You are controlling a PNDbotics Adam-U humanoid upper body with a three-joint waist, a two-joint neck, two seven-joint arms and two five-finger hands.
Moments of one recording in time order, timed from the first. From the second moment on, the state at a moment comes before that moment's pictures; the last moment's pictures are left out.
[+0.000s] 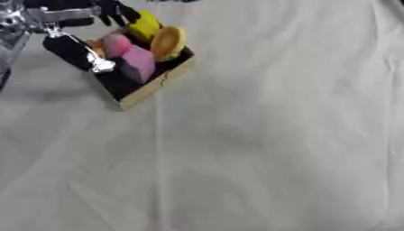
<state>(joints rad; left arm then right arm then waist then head) -1.05 0.50 -0.31 -1.40 -0.54 -0.10 -0.69 -0.19 -0.78 -0.10 -1.99 -0.32 -0.34 -0.19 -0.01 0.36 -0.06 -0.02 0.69</state>
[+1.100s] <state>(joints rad) -0.42 0.56 0.07 -1.98 0.19 -0.30 0.29 -0.22 -0.78 -0.10 -1.99 -0.34 -0.43 -0.19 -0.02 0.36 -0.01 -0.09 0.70</state>
